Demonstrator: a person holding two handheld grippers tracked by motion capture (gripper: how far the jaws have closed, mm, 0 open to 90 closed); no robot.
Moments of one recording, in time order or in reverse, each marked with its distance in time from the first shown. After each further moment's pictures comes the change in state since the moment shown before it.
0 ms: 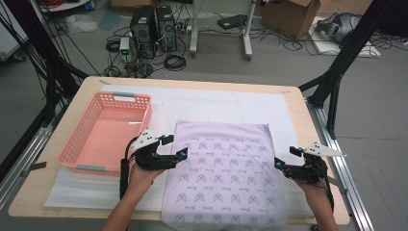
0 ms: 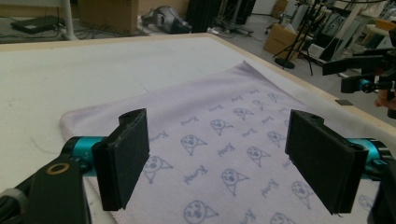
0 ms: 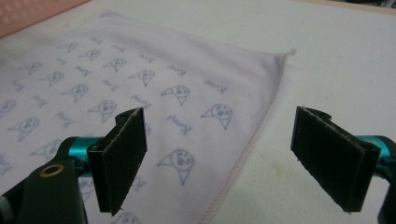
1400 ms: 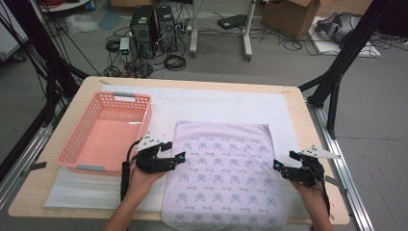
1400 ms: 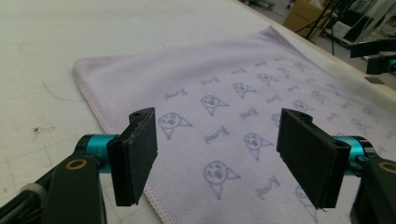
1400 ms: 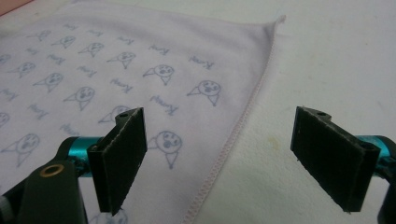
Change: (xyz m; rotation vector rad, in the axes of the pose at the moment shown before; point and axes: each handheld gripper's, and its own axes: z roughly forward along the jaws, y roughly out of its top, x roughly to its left) left arm 0.007 -0.019 0.014 0.139 0.064 -0.056; right arm -0.004 -0.014 0.012 0.041 -0.061 0.093
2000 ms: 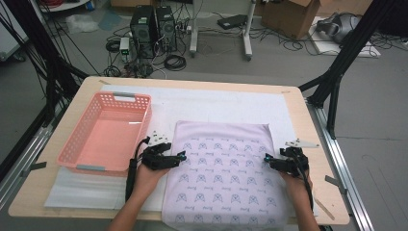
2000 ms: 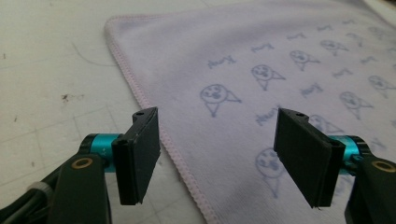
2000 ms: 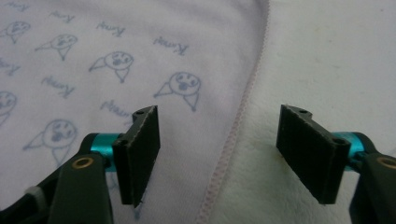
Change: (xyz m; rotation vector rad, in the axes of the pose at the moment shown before) left arm 0.010 -0.003 0.027 0.135 0.166 -0.010; right arm 0.004 0.010 0.047 0.120 -0.120 0.023
